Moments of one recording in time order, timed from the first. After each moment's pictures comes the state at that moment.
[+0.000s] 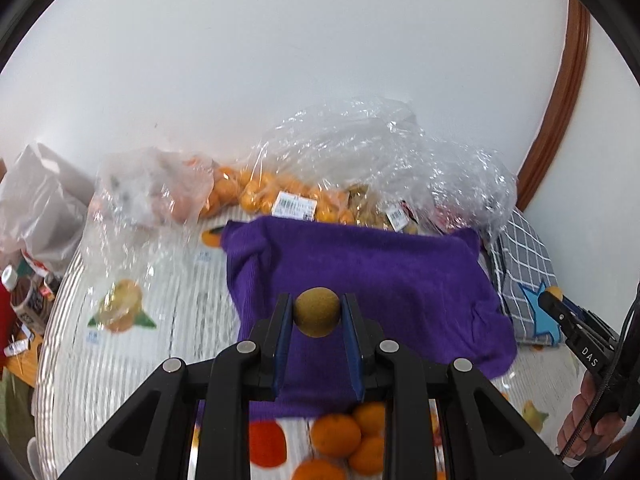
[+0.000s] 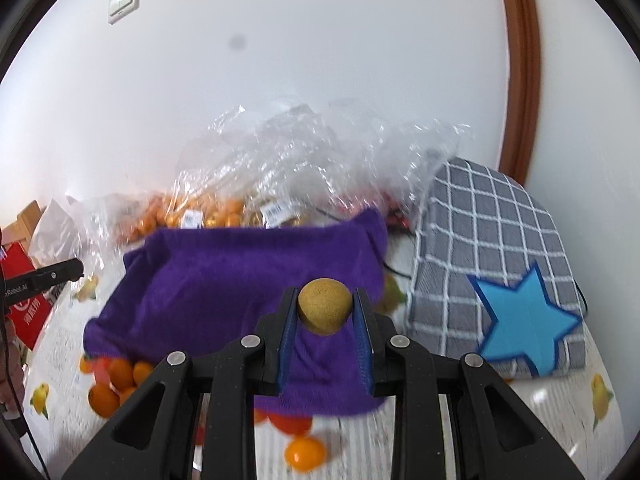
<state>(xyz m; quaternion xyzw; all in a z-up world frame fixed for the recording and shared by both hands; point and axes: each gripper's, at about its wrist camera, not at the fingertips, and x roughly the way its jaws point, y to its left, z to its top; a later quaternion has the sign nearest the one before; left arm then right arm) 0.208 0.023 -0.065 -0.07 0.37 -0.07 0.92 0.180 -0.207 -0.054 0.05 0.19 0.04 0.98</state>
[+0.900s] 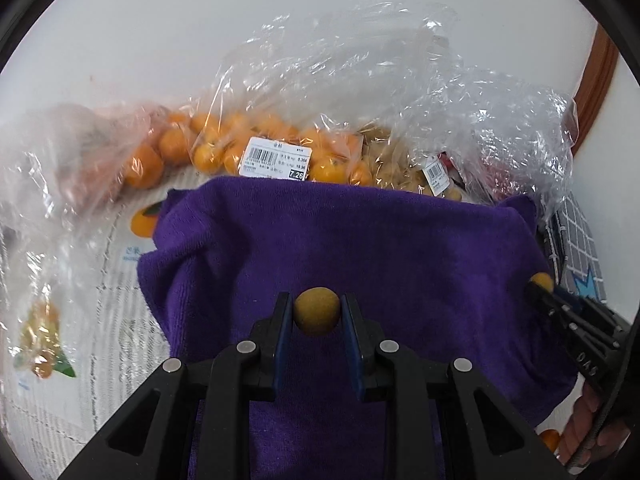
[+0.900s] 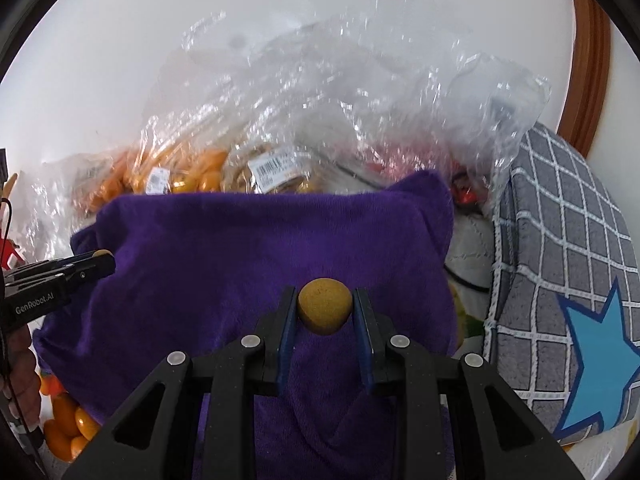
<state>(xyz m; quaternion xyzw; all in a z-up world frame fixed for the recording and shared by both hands) 0.305 -0.002 -0.151 -0.06 0.45 -0.07 0.89 0.303 -0.178 -0.095 0.02 0.28 0.06 0.96</state>
